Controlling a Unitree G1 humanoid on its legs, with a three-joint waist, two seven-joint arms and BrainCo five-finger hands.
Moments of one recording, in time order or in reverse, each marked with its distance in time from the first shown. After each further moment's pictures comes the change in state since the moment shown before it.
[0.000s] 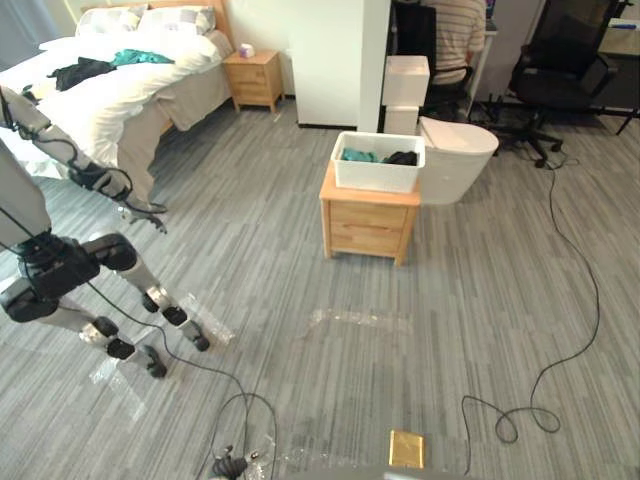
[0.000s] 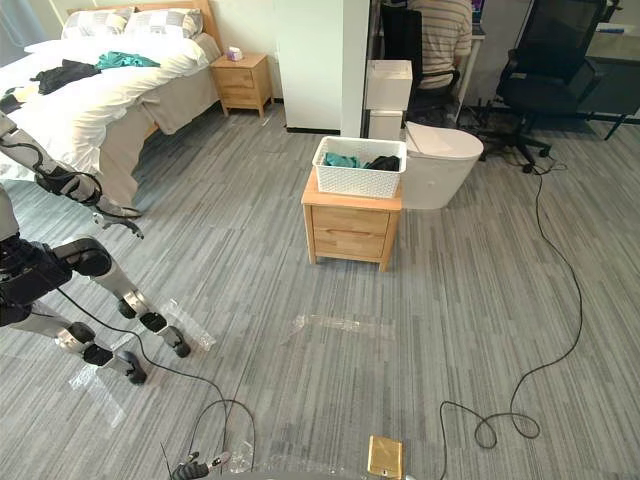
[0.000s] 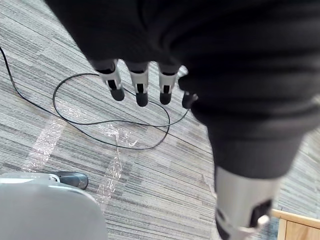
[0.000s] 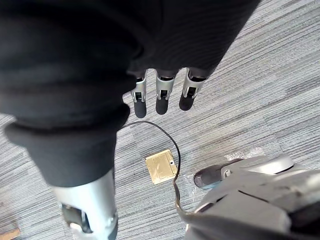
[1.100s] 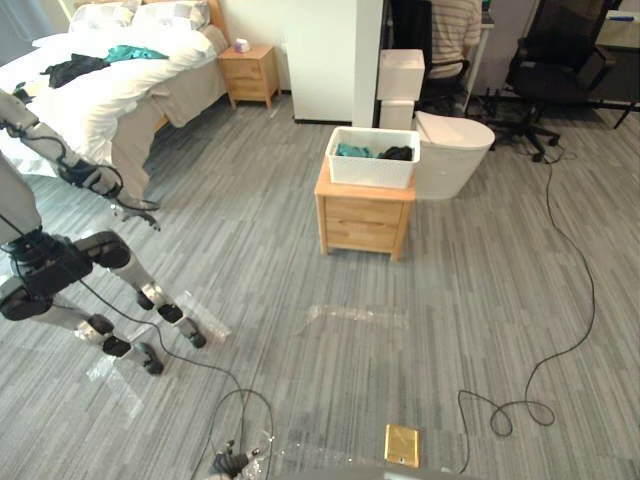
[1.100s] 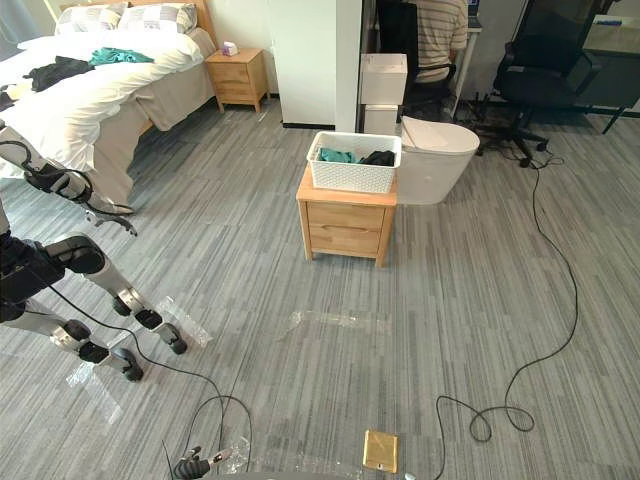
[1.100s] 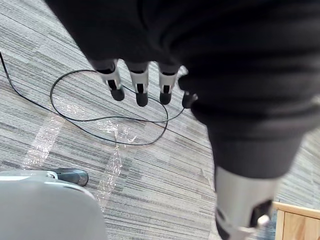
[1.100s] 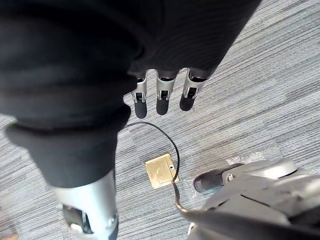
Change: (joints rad) left arm -0.005 0.006 -0.018 0.000 -0.004 -0.022 -0.003; right arm -0.001 -0.001 0.014 -0.001 0.027 -0.001 0.002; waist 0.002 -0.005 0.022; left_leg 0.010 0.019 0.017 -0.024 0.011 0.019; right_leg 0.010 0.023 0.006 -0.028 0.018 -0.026
